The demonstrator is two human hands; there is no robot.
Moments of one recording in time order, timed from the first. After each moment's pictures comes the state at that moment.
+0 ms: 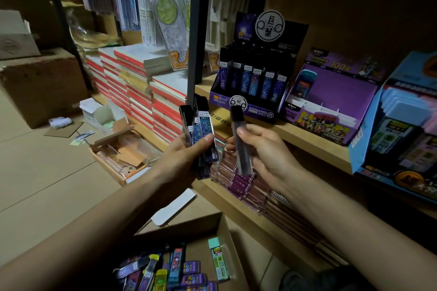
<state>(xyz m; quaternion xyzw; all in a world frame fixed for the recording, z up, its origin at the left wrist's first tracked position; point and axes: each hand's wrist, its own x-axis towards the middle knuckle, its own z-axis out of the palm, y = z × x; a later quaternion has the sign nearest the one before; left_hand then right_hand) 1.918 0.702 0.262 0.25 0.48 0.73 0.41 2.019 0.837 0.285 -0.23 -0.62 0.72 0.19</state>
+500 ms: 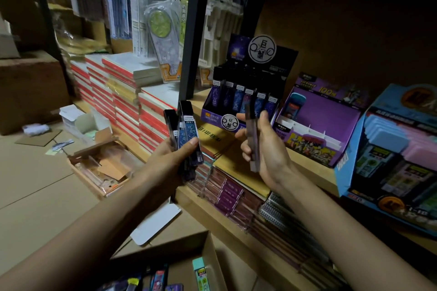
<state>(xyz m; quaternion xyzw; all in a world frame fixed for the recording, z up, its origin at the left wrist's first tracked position) 1.890 0.714 0.262 0.22 0.50 0.75 0.37 2.001 0.862 0.308 -0.20 -0.64 0.70 0.26</state>
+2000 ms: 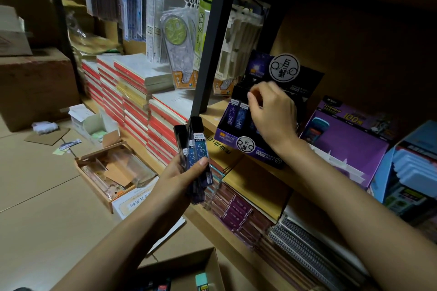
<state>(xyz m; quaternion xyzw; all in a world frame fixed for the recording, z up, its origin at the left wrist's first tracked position) 1.876 0.714 0.271 0.19 0.47 0.77 0.38 1.908 0.915 0.362 -0.16 -0.89 -0.02 0.43</state>
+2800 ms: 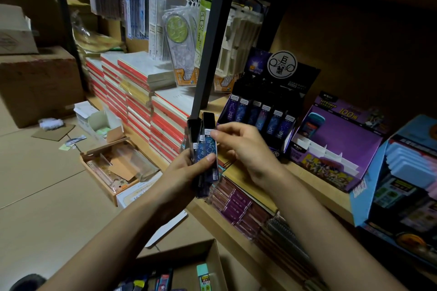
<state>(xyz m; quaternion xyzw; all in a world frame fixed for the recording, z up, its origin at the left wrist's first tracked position) 1.886 0.710 0.286 0.24 0.45 0.75 0.42 1.942 0.842 0.336 -0.21 -0.76 0.60 0.15</state>
